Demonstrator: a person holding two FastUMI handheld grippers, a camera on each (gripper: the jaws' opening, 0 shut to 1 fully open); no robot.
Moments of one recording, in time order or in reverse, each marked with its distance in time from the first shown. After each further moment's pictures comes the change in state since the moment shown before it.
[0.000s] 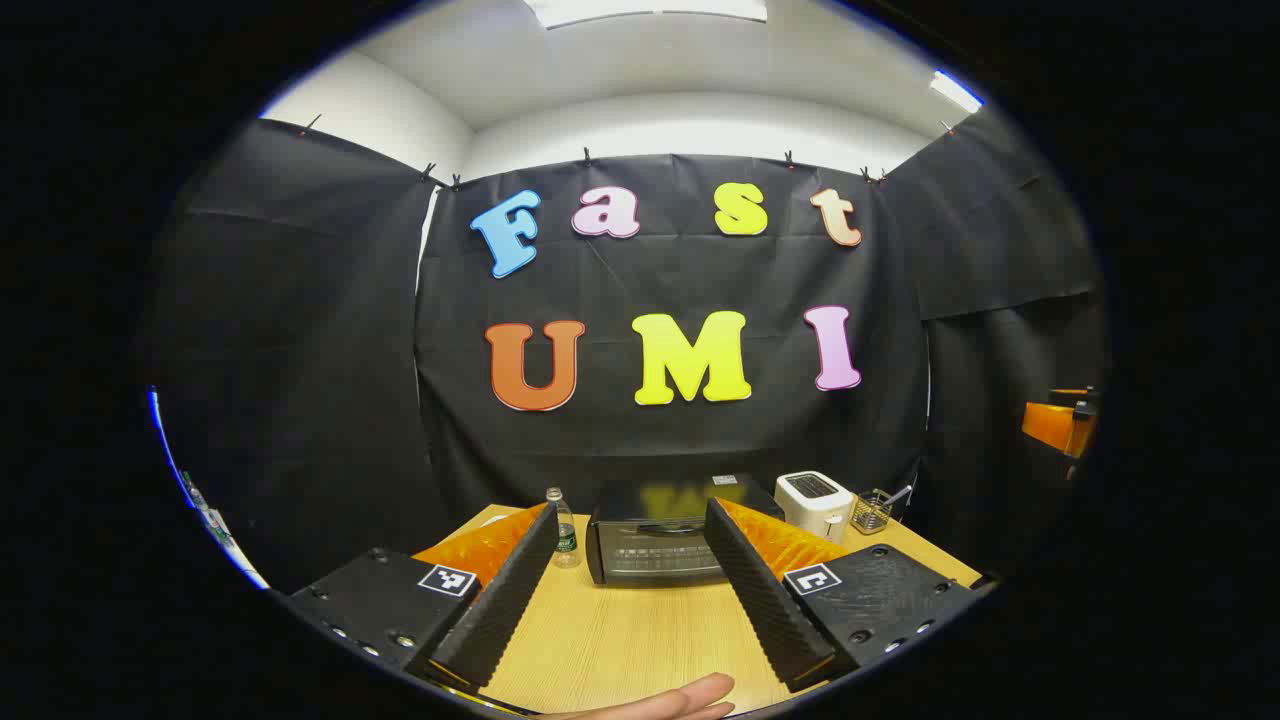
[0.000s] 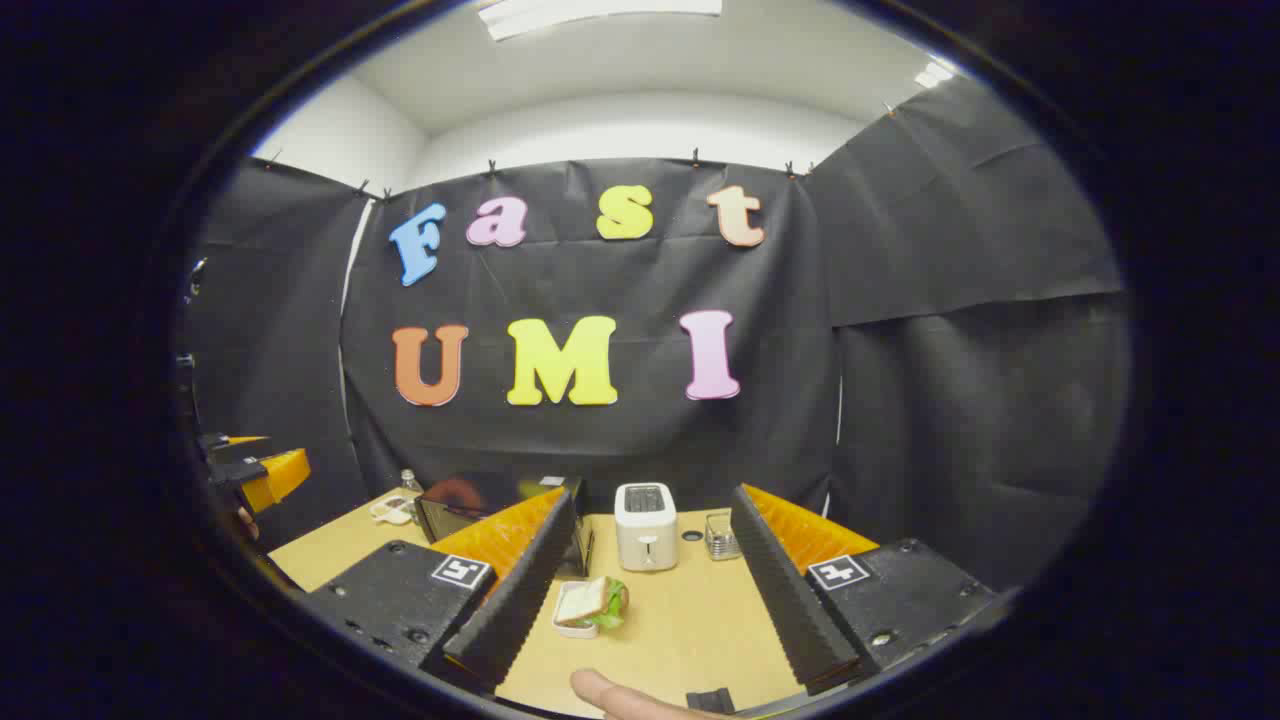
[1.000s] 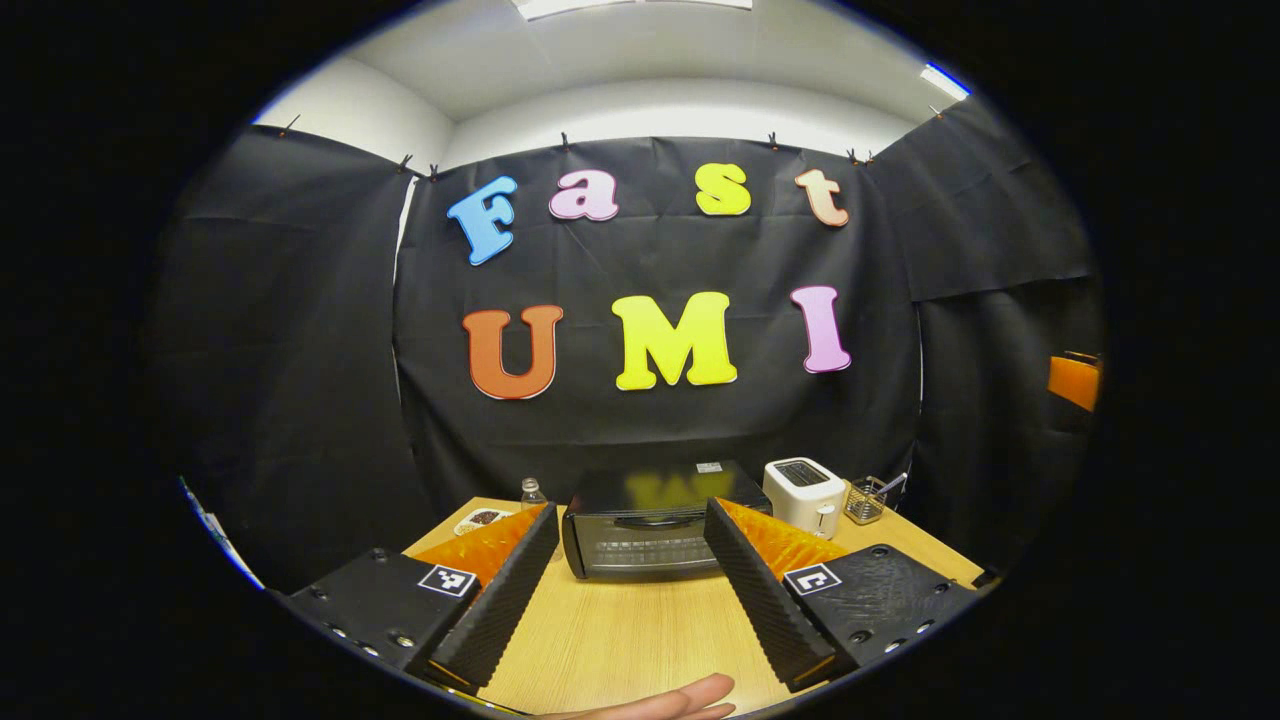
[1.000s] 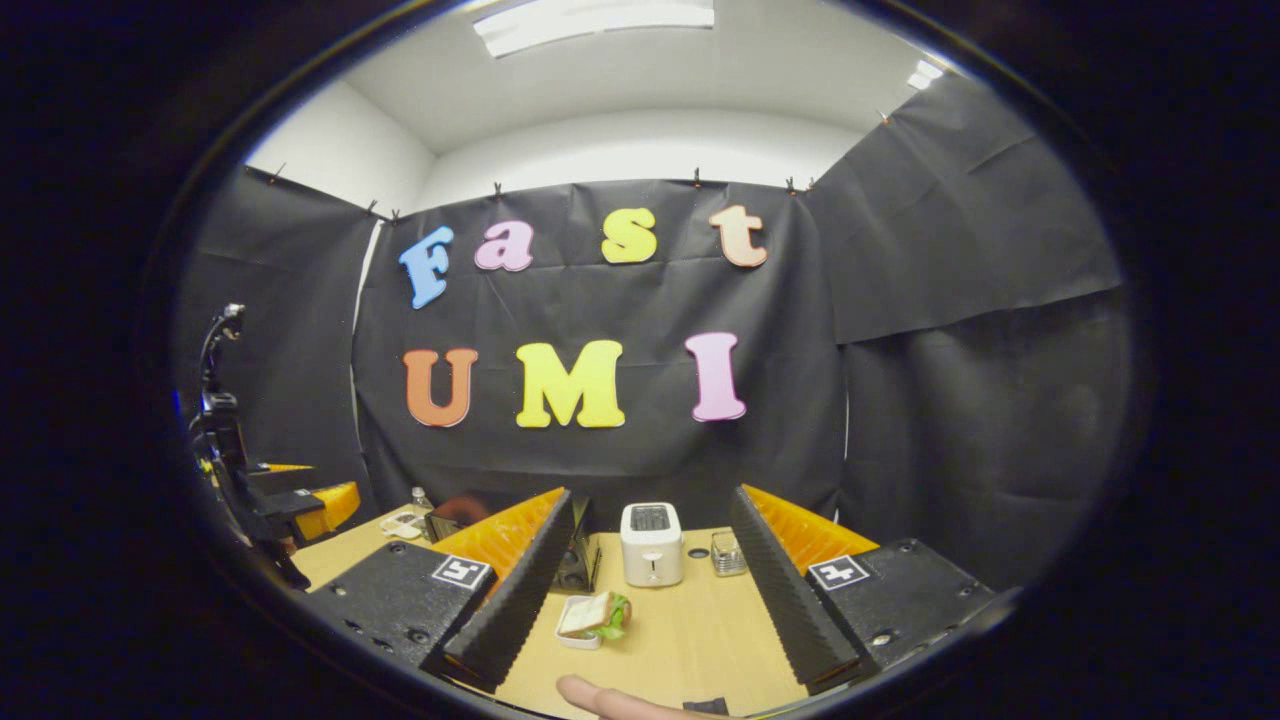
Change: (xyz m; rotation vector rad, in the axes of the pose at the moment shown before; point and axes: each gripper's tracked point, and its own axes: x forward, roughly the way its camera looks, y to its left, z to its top) left arm 0.041 -0.033 -0.022 0.026 0.057 -0.025; right arm -0.004 -0.007 0.018 0.018 -0.072 0.044
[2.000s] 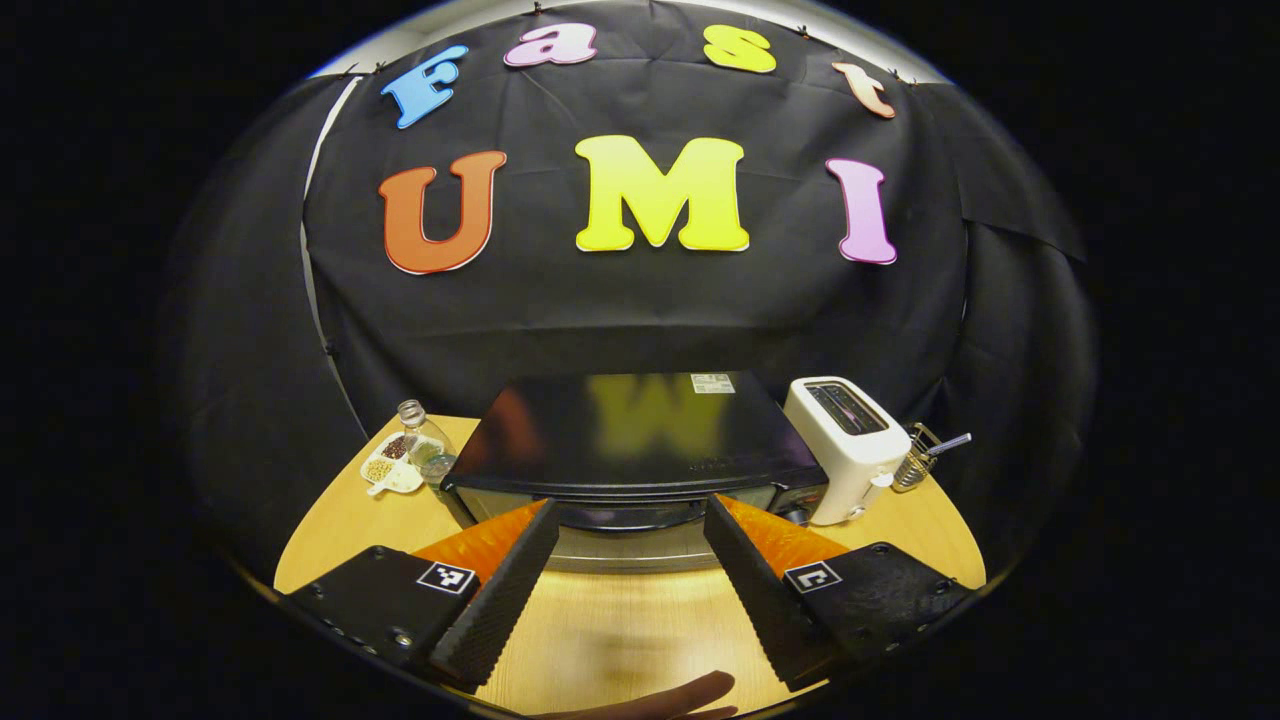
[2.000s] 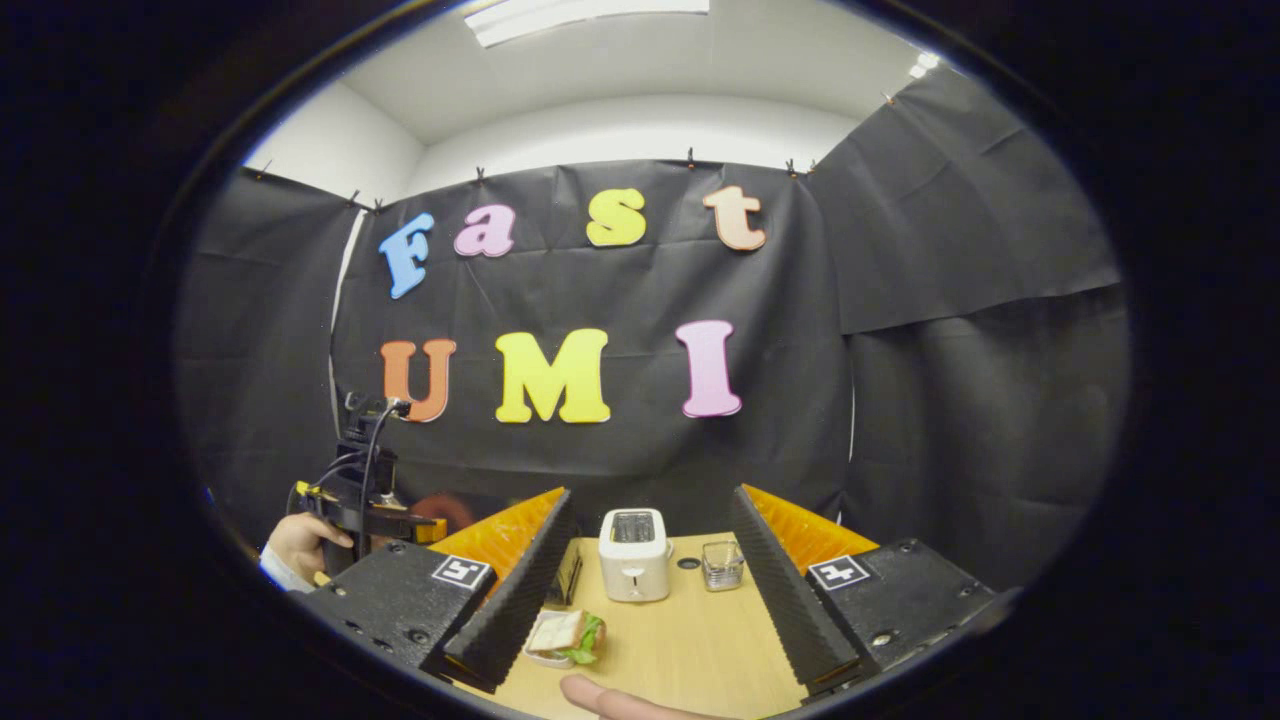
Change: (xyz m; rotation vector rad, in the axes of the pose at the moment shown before) left arm 0.232 -0.047 -0.115 -0.045 0.406 -0.063; right arm 0.086 -0.037 -0.020 0.001 0.059 -0.016
